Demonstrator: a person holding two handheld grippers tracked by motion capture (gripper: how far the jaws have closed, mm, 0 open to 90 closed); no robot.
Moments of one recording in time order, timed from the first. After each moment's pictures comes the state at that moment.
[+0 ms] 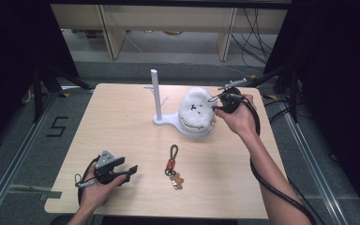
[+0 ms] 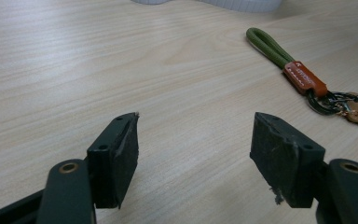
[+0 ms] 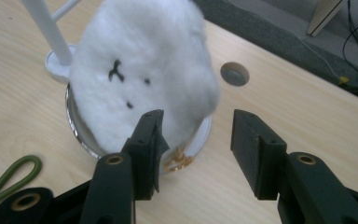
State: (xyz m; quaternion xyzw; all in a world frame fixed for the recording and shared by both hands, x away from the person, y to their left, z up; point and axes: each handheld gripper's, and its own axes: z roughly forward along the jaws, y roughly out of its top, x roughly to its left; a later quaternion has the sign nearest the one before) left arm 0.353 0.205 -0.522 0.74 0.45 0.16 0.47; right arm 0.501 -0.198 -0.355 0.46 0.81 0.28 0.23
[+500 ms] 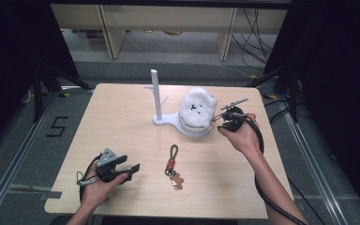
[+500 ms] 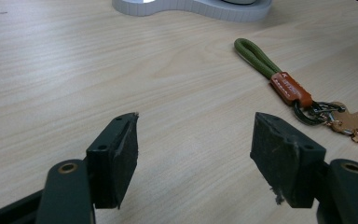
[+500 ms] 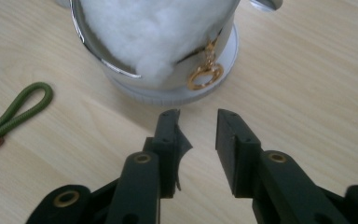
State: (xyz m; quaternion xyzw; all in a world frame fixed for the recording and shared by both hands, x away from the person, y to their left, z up) left arm 0.356 0.198 -0.513 0.75 0.44 0.16 0.47; right arm 0.469 -0.212 -0.396 0.47 0.83 0.24 0.18
